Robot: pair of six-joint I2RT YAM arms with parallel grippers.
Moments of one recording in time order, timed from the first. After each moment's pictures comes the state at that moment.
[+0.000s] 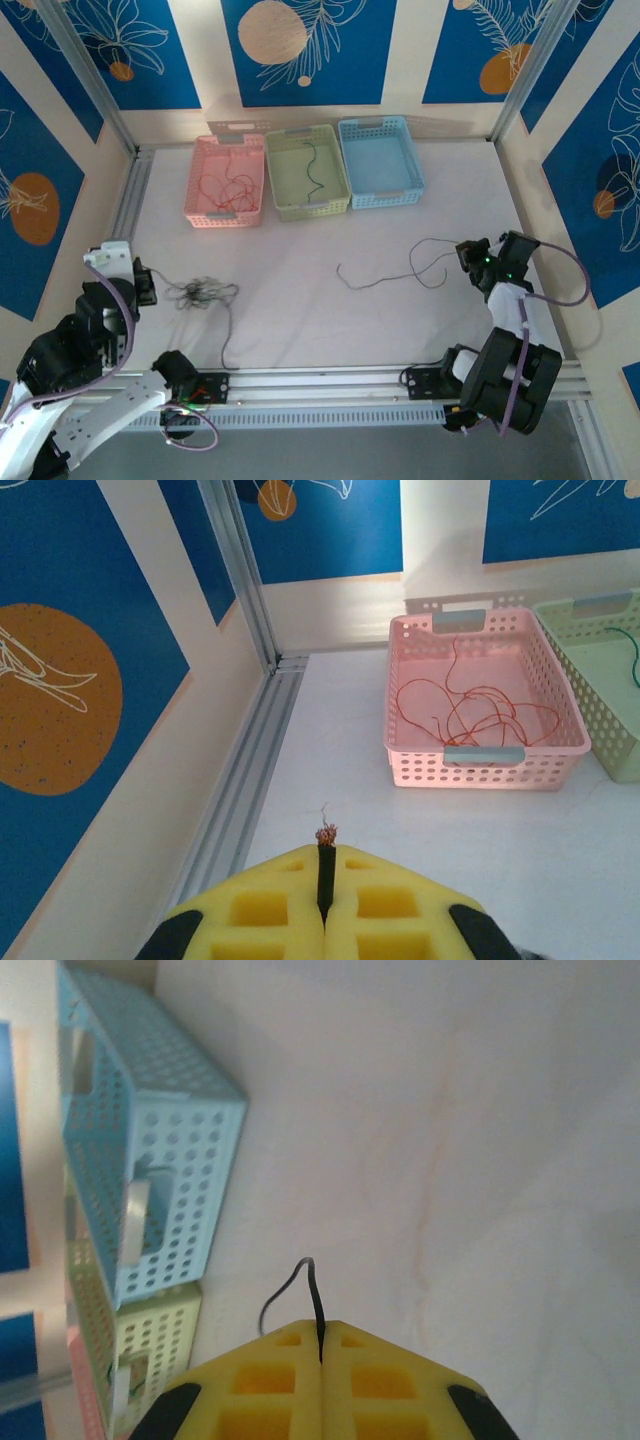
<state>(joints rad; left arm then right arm) -0.76 0.42 1.05 -1.10 -0.93 -0.23 -0.49 1.10 0.49 -0.18 -0.53 0.84</state>
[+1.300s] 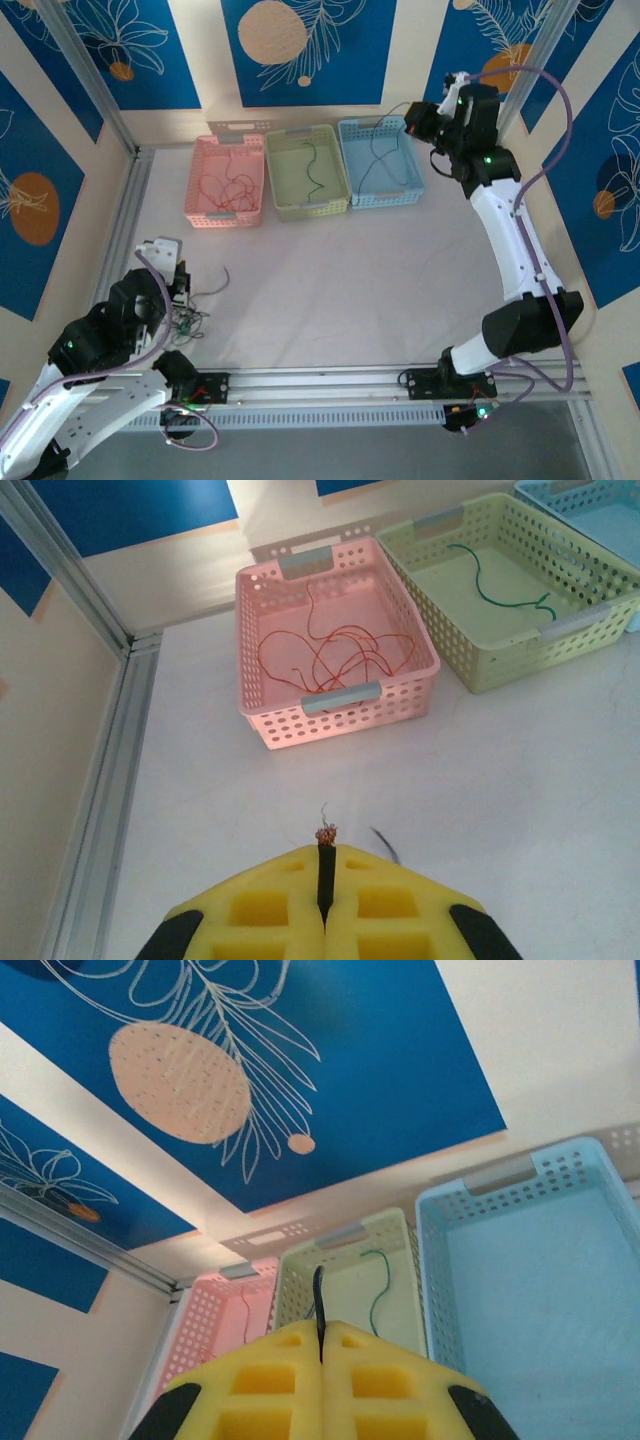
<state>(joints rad) -0.76 0.47 0.92 -0.98 -0.63 -0.15 0.14 1.51 1.71 -0.48 -0.24 0.55</state>
